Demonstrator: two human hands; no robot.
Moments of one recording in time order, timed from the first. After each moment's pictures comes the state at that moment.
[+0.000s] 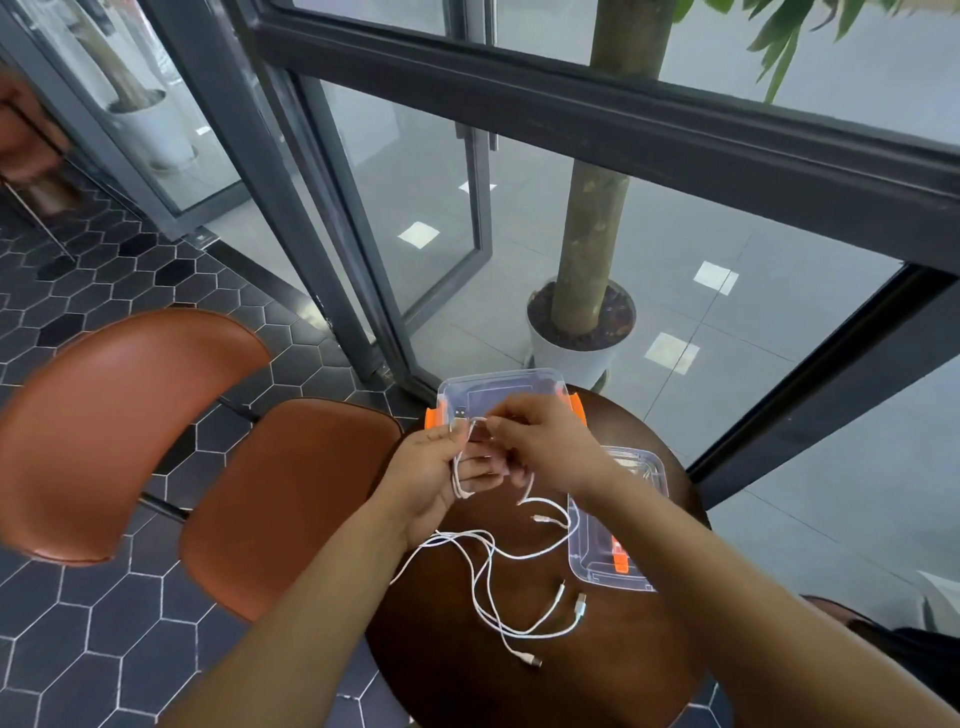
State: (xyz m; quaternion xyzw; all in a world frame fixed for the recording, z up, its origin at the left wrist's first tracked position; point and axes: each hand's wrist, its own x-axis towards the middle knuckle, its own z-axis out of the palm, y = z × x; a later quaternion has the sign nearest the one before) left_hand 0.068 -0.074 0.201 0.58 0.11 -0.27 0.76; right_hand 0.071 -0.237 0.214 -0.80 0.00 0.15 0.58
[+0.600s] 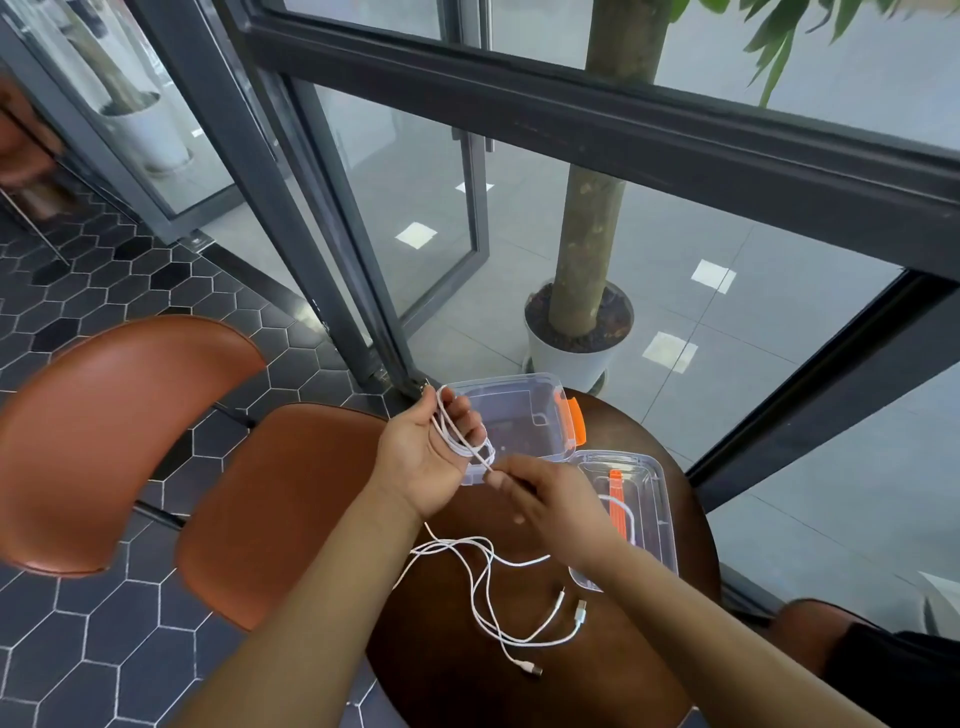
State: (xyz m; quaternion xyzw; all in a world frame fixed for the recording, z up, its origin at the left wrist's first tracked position) left_hand 0.100 -0.084 0.210 0.30 0.24 -0.22 0.90; right_hand 0.028 -0.242 0.178 -0.87 -0.07 0.06 0.48
